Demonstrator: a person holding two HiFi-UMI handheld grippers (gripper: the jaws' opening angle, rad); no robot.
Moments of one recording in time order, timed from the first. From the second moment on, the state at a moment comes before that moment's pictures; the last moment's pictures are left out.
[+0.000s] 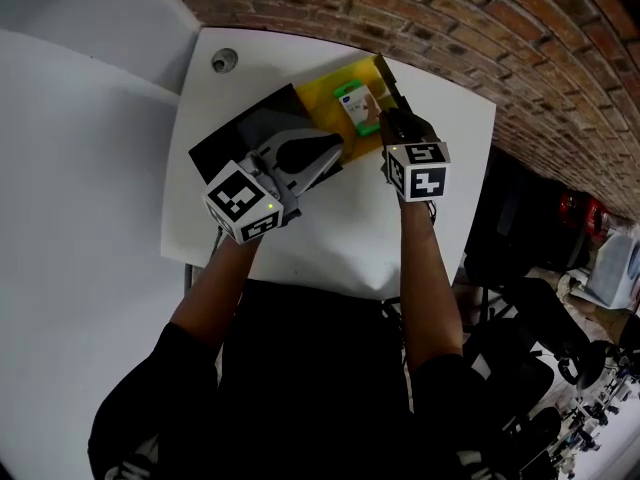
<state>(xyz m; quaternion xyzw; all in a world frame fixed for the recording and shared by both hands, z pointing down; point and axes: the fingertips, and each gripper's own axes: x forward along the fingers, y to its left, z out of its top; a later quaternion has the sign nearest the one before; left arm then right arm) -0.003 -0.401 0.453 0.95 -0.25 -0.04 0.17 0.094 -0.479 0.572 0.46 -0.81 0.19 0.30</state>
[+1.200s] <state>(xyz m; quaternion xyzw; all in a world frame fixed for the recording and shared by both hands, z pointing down) 0.004 -0.343 0.334 0.96 -0.25 -0.03 0.08 0.093 -0.392 0.340 0.43 -0.89 0.04 0.14</state>
